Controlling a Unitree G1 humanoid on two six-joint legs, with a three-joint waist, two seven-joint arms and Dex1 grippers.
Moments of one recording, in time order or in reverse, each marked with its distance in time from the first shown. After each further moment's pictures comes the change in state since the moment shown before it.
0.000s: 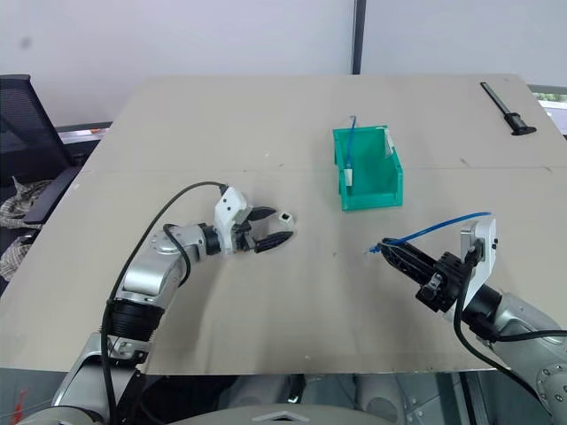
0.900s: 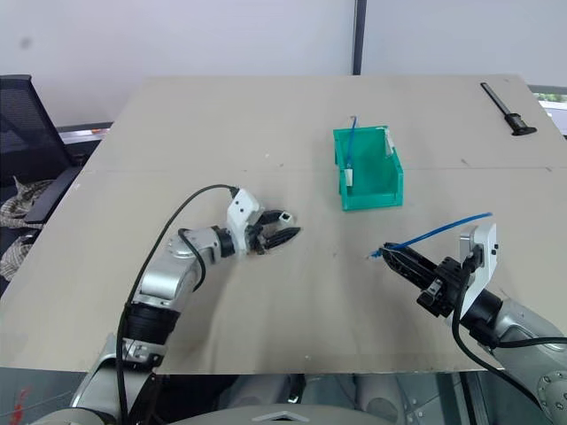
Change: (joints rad) left arm 0.064 -0.109 -0.009 -0.113 0.067 0.066 0.178; right arm 0.035 -0.001 -0.002 -0.012 -0.031 -0.007 -0.001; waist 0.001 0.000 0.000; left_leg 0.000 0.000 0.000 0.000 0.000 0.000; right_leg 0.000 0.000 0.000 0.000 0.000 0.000
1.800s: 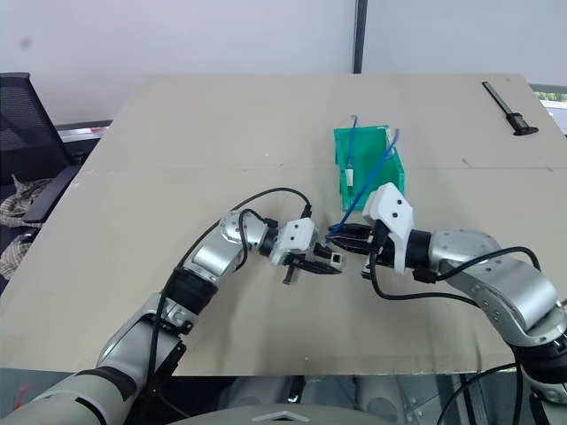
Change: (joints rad) left arm -0.297 -0.044 -0.308 0.369 0.110 -0.469 -0.583; right arm -0.628 -0.105 0.511 0.197 -0.551 0.022 0.278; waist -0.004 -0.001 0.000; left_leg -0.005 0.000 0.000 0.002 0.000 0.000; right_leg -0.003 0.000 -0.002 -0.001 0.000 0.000
